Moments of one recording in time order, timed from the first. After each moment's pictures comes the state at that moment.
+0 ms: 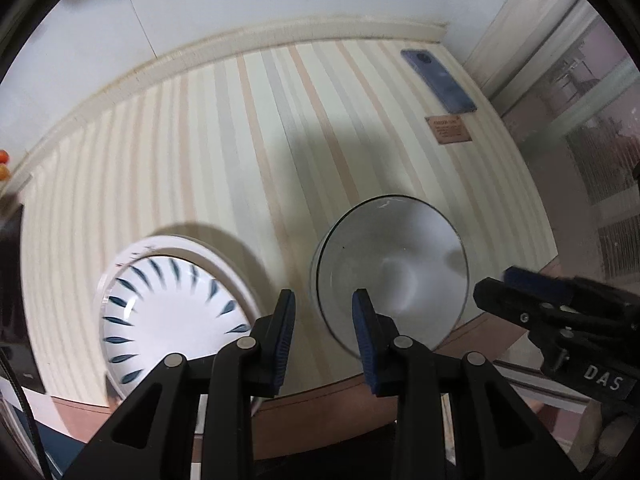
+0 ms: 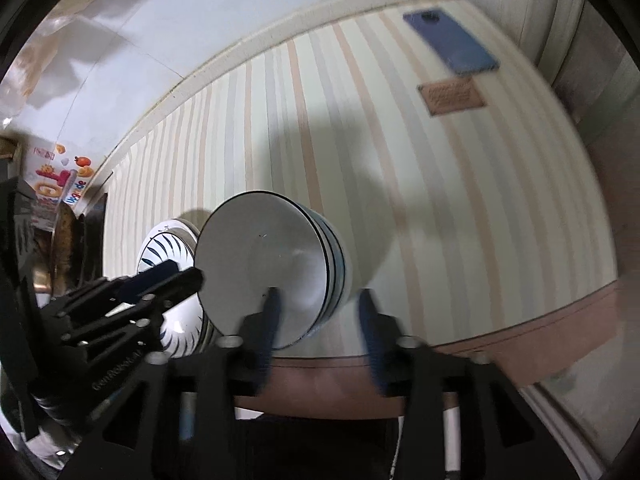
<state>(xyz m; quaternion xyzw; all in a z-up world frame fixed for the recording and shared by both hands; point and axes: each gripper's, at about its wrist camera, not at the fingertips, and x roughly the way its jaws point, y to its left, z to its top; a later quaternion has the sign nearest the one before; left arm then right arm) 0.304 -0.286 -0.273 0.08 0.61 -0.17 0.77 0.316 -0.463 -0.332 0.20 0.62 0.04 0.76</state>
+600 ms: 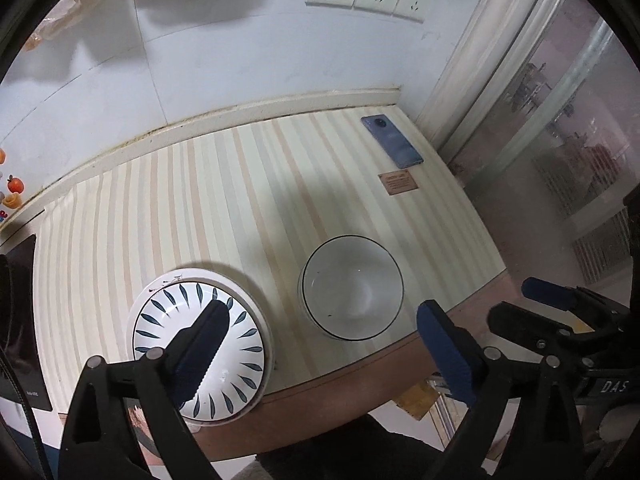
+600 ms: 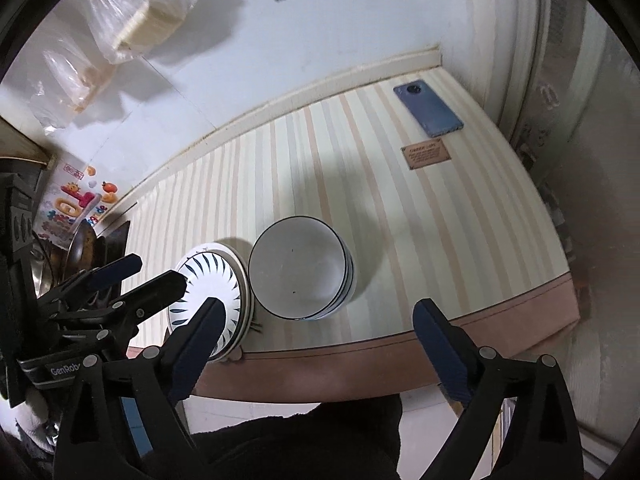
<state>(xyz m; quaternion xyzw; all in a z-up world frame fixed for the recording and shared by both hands) 0.272 -0.259 -0.188 0.05 0.53 -0.23 0.81 0.241 -0.463 -0.230 0.20 0.53 0.01 0.82</state>
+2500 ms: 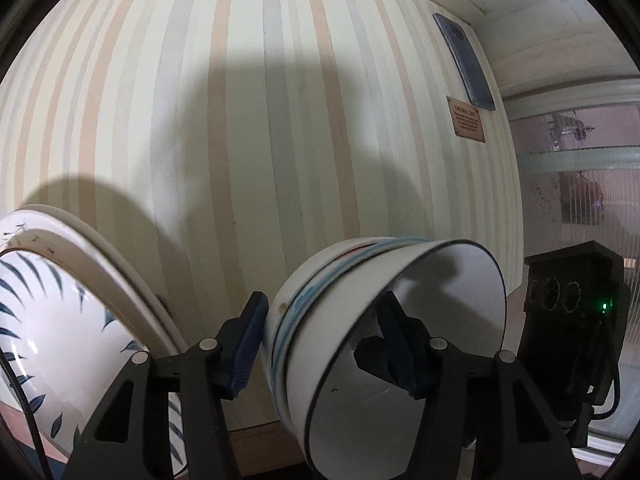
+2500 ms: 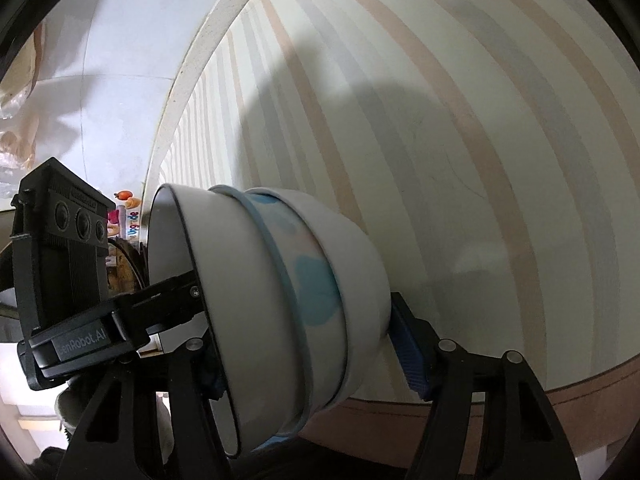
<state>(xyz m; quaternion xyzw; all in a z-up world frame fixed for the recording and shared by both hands) 0.364 -0.274 -0.367 -0.08 0.72 -0.22 0.66 0.351 -0.461 -0.464 0.40 0.62 0.13 0.66</state>
